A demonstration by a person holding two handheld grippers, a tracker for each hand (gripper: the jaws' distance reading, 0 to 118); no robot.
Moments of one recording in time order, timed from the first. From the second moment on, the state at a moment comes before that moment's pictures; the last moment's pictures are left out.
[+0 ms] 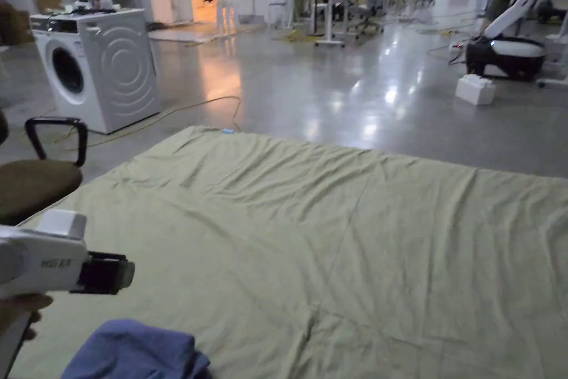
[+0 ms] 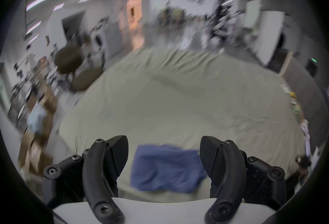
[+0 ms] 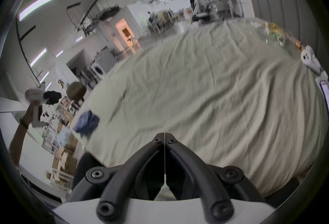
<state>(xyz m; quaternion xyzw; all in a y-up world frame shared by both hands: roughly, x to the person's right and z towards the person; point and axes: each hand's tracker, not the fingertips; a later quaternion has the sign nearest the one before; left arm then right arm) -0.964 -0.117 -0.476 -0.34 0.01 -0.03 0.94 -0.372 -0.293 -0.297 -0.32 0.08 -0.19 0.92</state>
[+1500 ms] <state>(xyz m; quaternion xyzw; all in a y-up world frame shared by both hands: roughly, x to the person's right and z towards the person) -0.724 -0.107 -0.290 -0.02 -0.11 -0.04 0.99 -0.379 -0.128 -0.219 -0.01 -0.07 -0.03 1.00</state>
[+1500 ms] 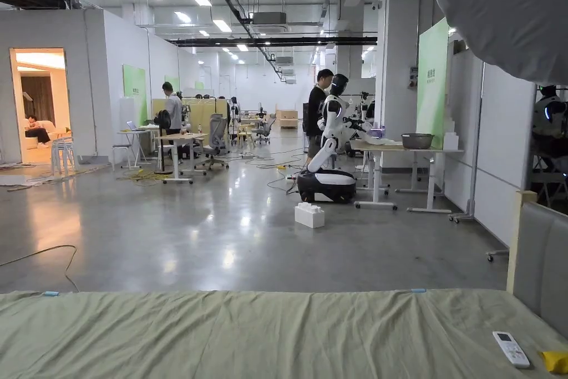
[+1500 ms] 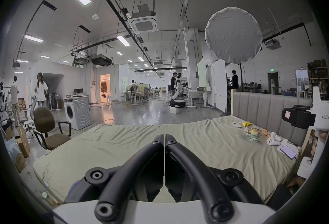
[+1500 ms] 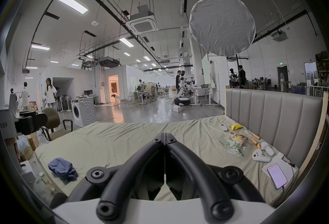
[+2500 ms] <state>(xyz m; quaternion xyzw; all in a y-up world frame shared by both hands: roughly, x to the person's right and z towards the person) -0.737 -0.107 -0.298 -0.04 -0.11 0.00 0.99 -0.387 -0.124 -0.221 -0.02 -0.03 -0.05 1.00</state>
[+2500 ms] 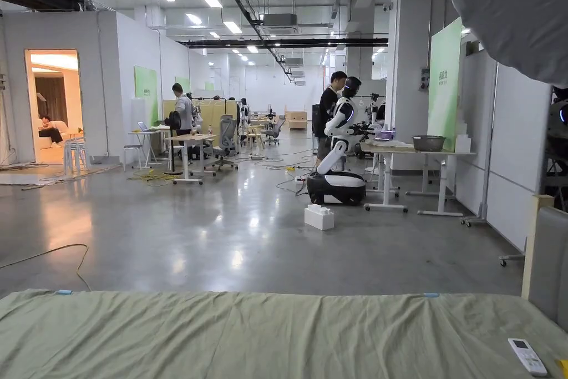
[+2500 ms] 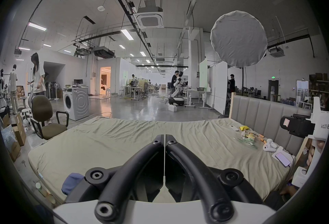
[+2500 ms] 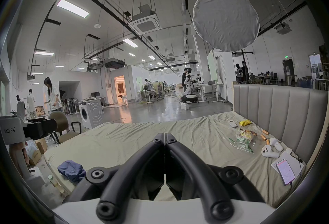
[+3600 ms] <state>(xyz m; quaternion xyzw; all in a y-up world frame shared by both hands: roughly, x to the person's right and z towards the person) -0.733 -0.102 -0.290 -0.01 -0.10 -0.03 0.99 -0.389 -0.123 -0.217 0.00 -0.04 -0.03 1.00</state>
